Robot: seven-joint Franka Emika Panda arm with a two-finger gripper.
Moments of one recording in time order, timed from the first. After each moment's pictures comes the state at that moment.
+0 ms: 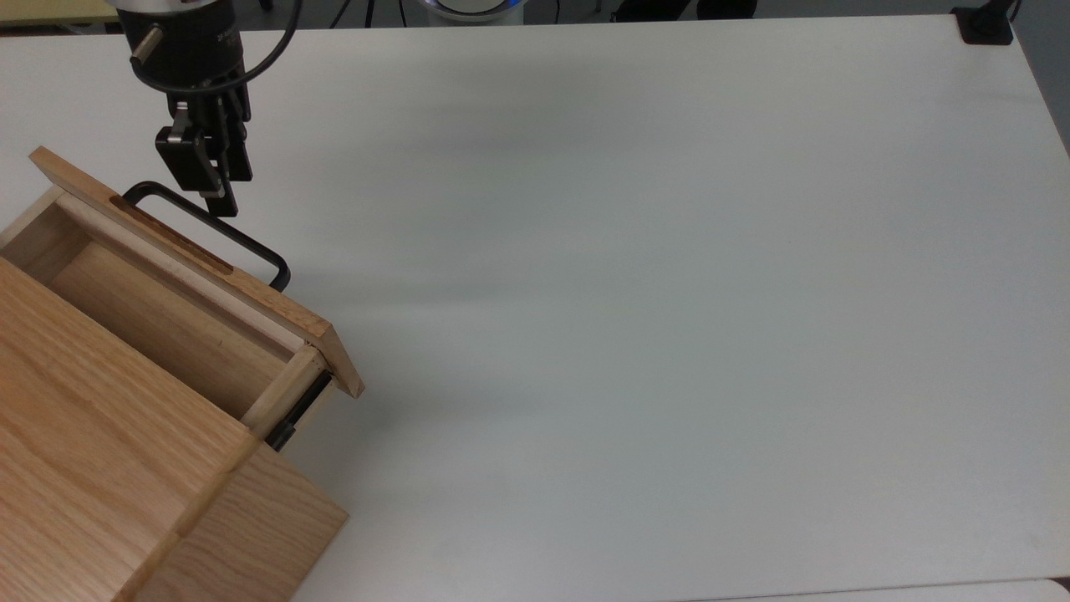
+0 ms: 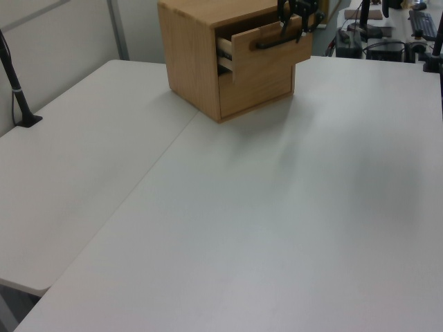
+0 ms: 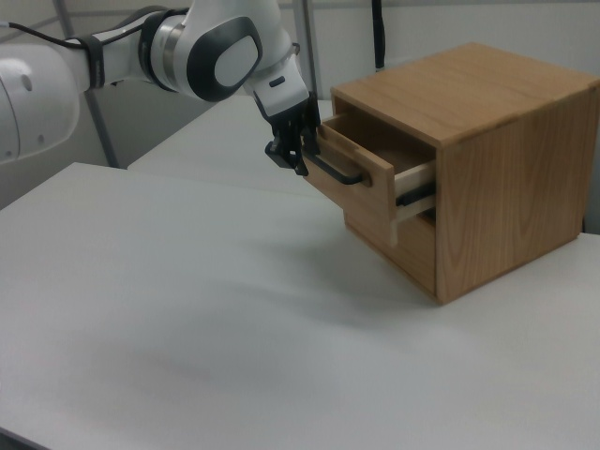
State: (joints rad) arm -0.25 0.24 0.05 -1.46 0.03 2.05 1.33
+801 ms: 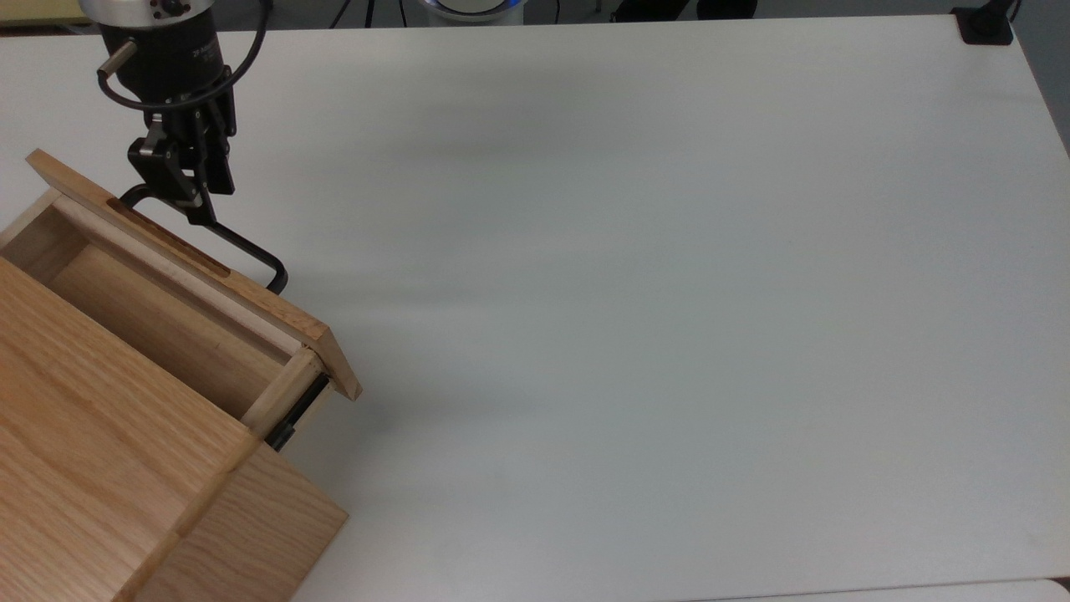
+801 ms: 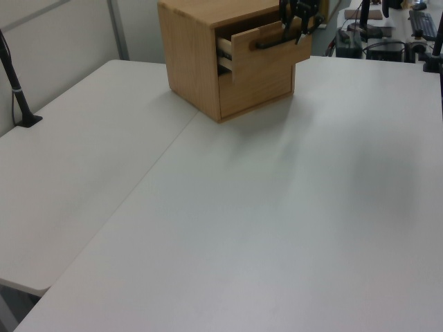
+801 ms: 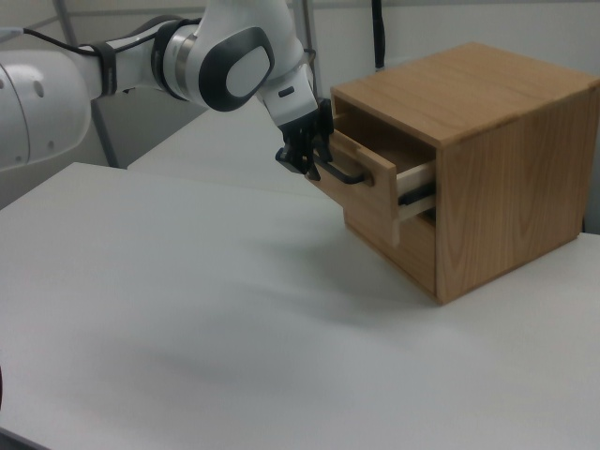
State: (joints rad) arm -0.27 0.26 0.05 -1.47 0.03 2.09 1.39
